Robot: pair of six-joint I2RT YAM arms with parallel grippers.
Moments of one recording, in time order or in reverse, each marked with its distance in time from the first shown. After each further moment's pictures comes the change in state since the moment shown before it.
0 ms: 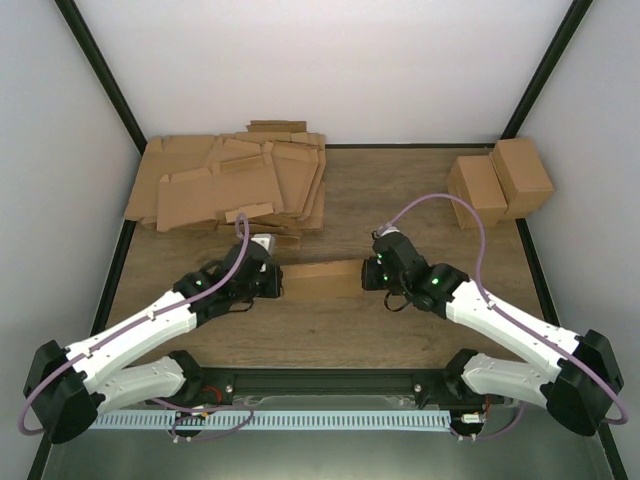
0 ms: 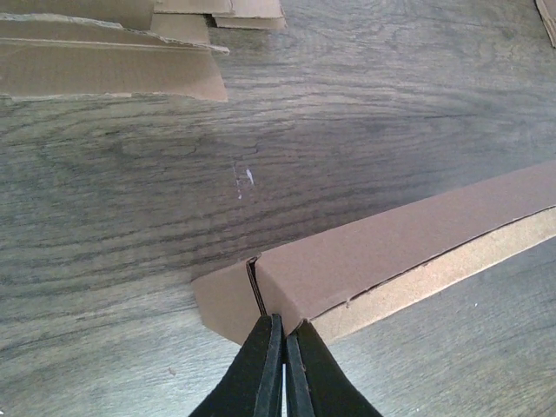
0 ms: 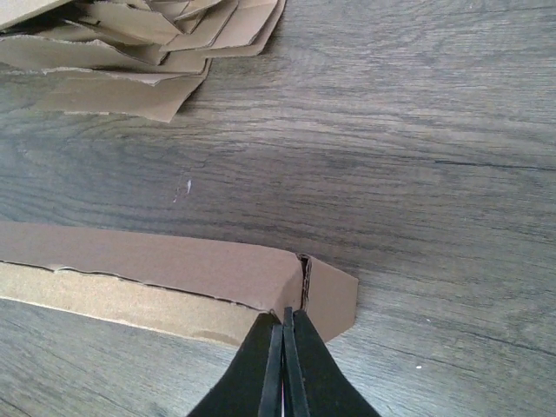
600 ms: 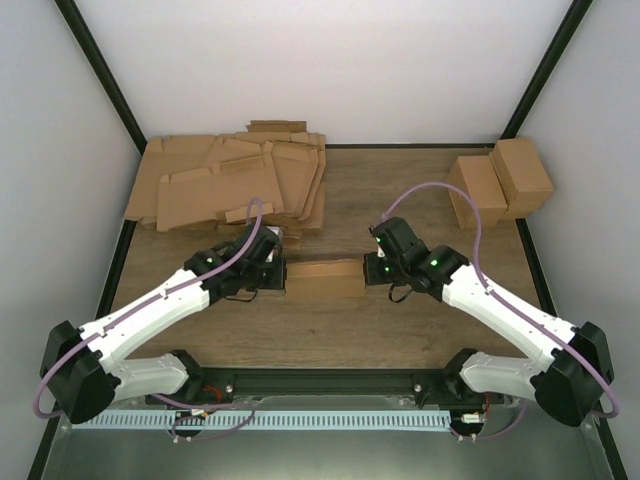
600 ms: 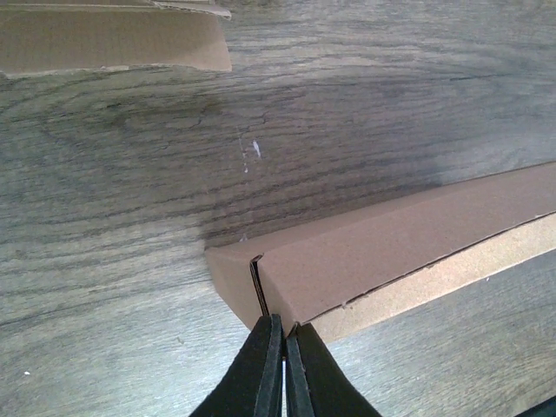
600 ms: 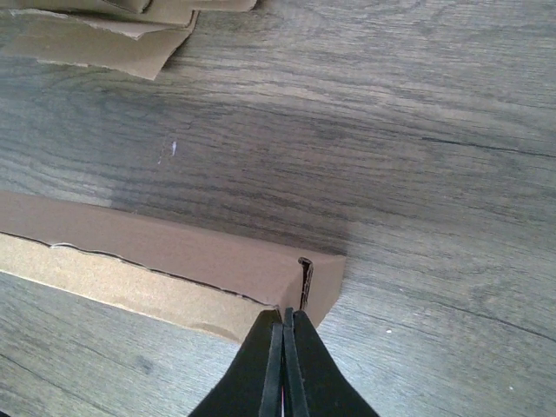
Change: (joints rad) left arm 0.031 0.156 0.200 -0.204 0.050 0.028; right arm -0.061 0.081 0.159 -0.208 -0.084 -0.097
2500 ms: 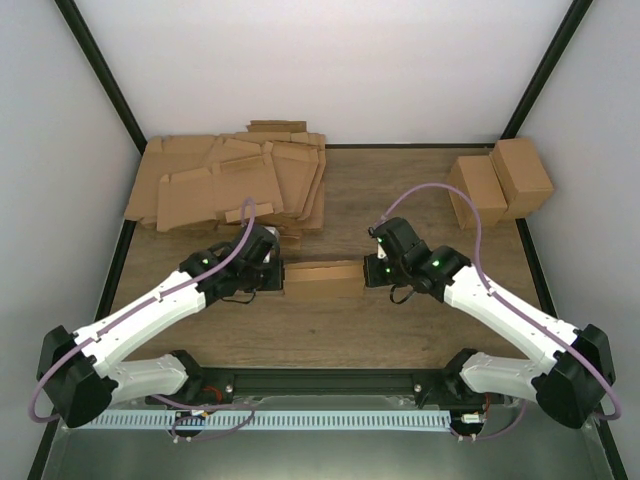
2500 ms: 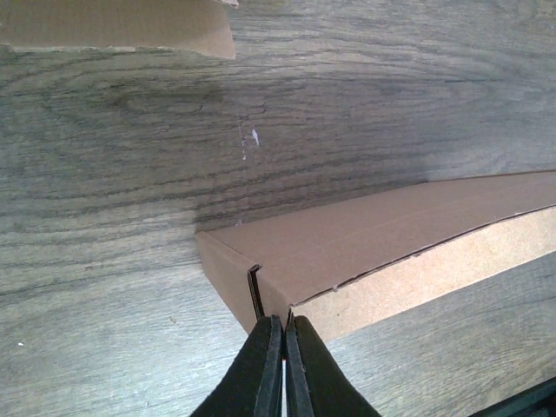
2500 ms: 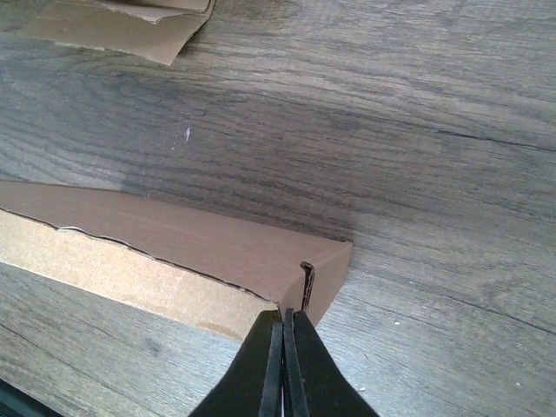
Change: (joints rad) left arm -0.005 -0.035 0.002 -0.028 0.007 -0.054; right arm 0.000 -0.025 -0.013 0.008 -0.038 -0.029
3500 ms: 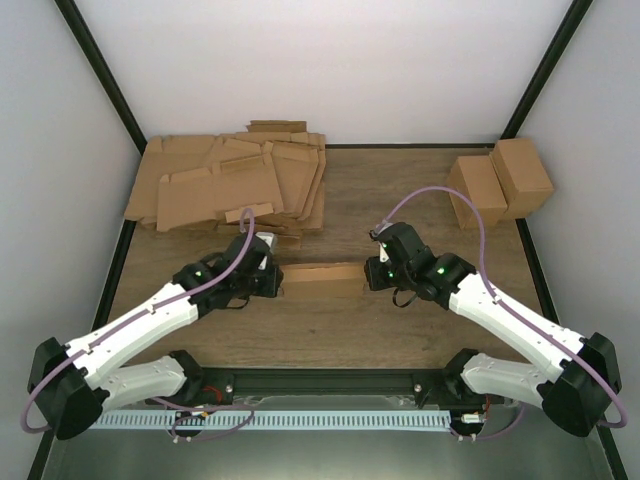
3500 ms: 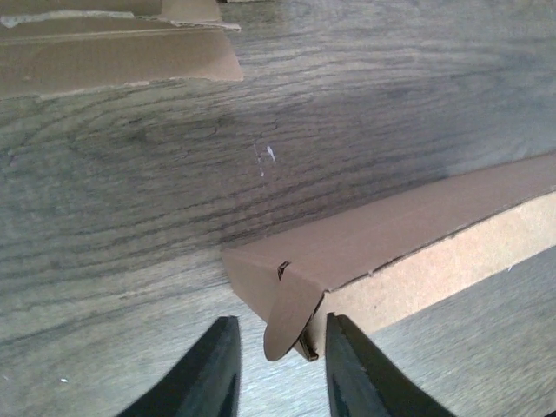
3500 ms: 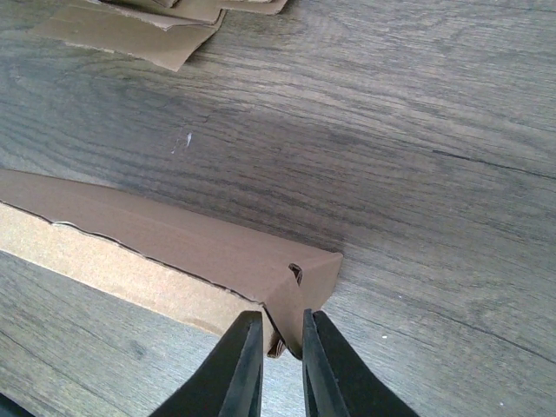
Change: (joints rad) left arm -0.002 -0.088 -0.108 0.082 -0.058 0.129; right arm 0.001 -0.052 -0.053 0.047 0.023 -0.061
